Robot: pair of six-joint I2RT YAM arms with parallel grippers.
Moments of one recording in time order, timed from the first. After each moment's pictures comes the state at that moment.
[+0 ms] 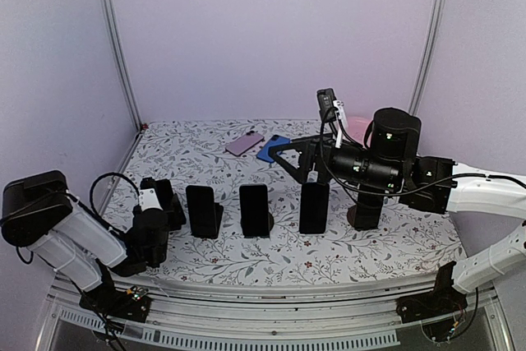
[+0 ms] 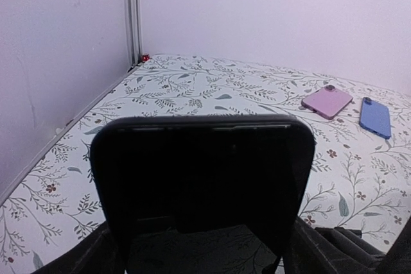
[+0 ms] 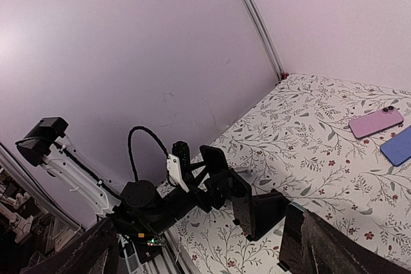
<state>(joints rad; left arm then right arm) -0.89 1.50 0.13 1.05 -1.08 -0.34 1.06 1.24 1.01 0.16 -0.04 0.49</state>
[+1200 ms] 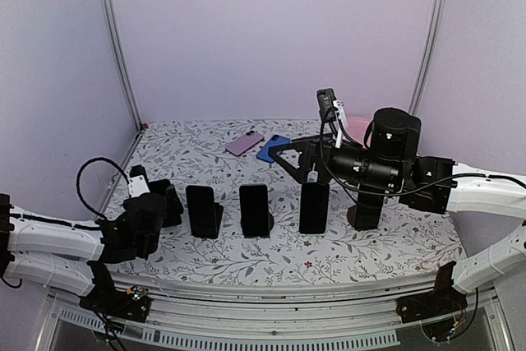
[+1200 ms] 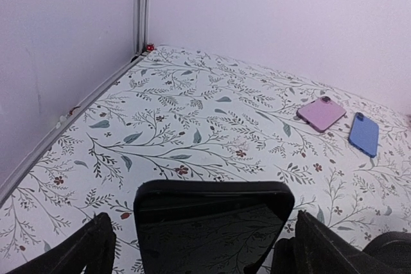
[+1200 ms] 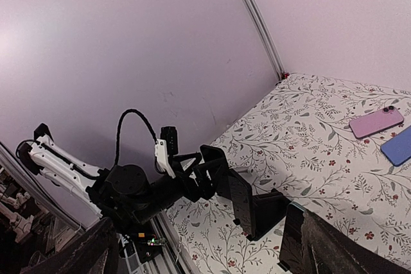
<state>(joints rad) -0.89 1.11 0.26 0.36 -1.06 -0.59 1.06 1.24 1.01 0.16 -0.04 0.49</state>
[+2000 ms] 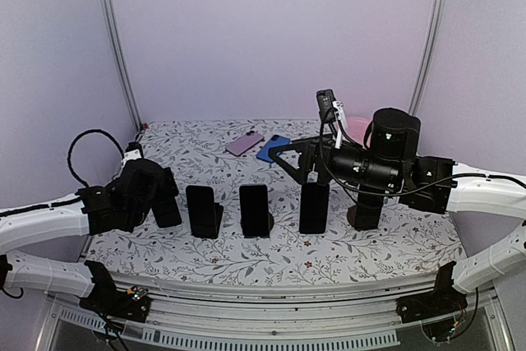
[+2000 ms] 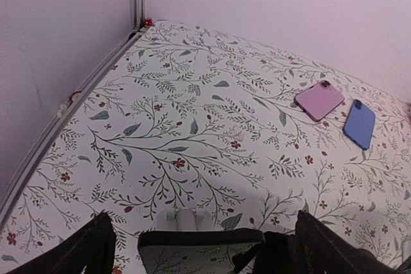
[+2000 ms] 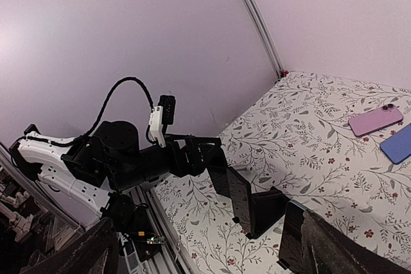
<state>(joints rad) -0.78 1.01 0.58 -0.23 -0.87 -0.72 1.06 1.24 1.01 0.15 -0.03 0.49</state>
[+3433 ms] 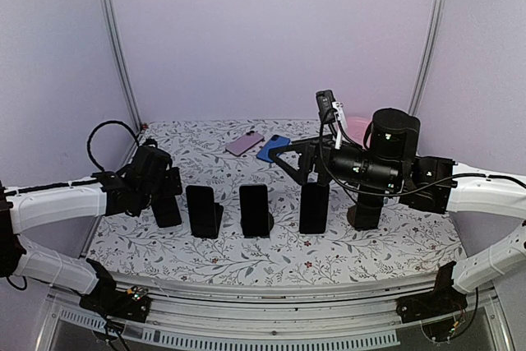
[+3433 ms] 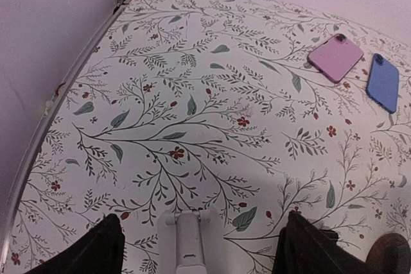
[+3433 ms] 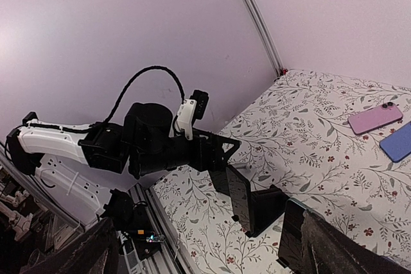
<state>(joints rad) -0.61 1.21 0.67 -0.22 -0.64 -0.57 1.06 1.24 1.01 0.14 -0.03 0.49</state>
